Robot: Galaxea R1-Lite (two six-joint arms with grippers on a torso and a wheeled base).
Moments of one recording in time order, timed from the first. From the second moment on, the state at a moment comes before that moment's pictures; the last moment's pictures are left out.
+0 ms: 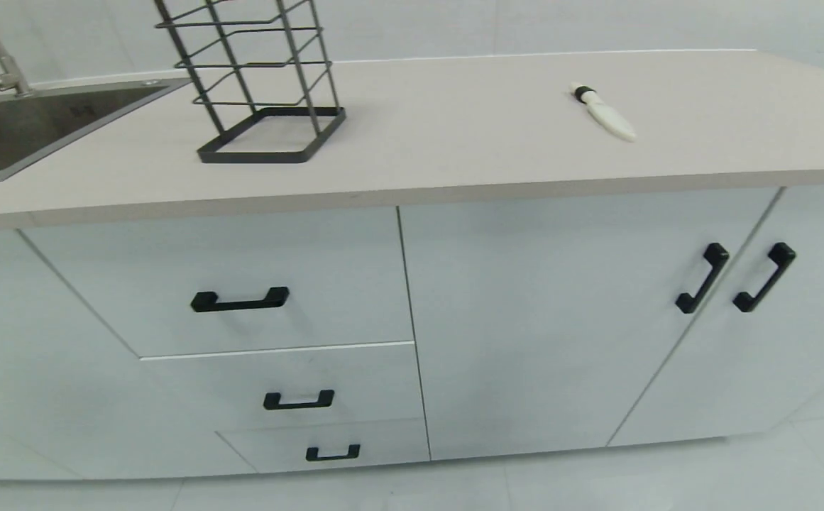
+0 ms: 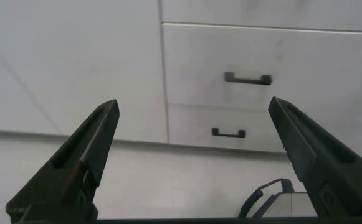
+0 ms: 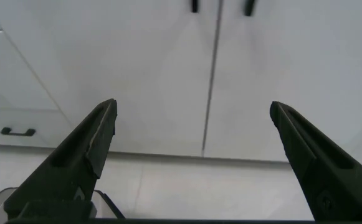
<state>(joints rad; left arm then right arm) 0.00 0.00 0.00 0.00 0.03 -0.04 -0.01 0.00 0.00 0.00 0.03 -0.01</state>
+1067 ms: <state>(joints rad) 0.00 0.00 0.00 0.00 0.03 -0.04 -0.01 0.00 0.00 0.00 0.00 -0.01</state>
